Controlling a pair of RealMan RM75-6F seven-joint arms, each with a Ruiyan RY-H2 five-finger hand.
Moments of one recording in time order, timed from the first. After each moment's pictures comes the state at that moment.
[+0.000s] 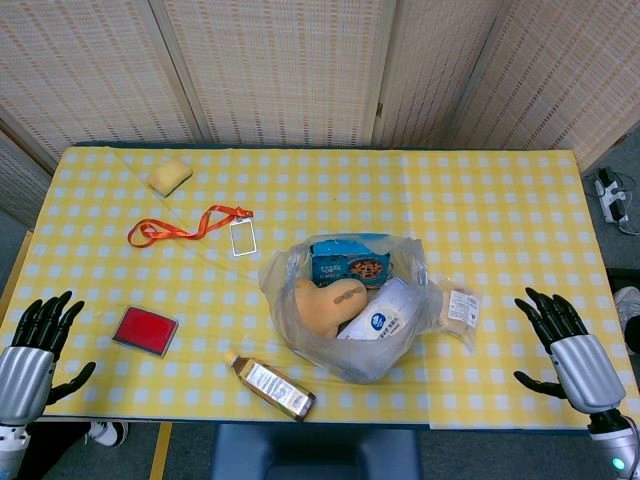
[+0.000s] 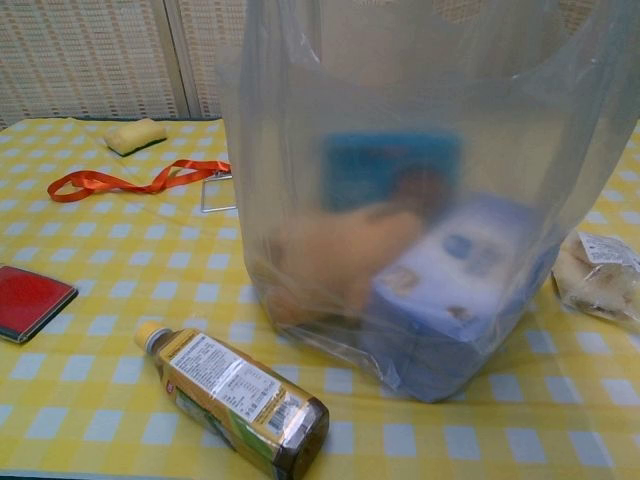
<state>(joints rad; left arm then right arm) -0.08 -1.16 -0.01 -1.55 1.69 1.63 0.02 0.10 -1.05 -0.05 -1.63 -1.69 1.51 0.12</state>
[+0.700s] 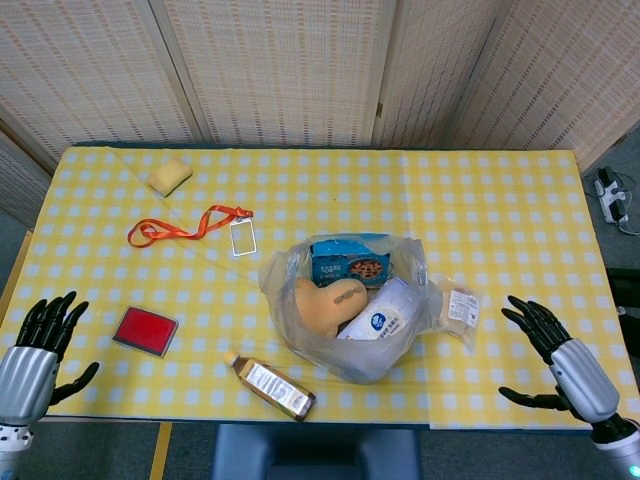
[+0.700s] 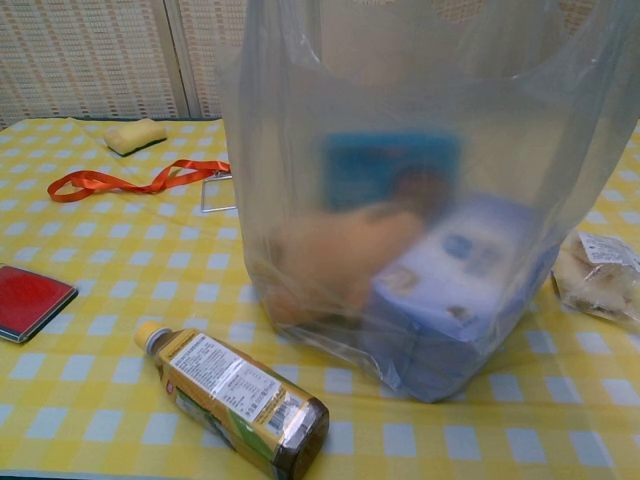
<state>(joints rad) -0.08 -1.16 -0.01 -1.55 1.70 1.64 0.02 0.14 -1.03 -0.09 -1.52 -1.87 1.63 0.61</state>
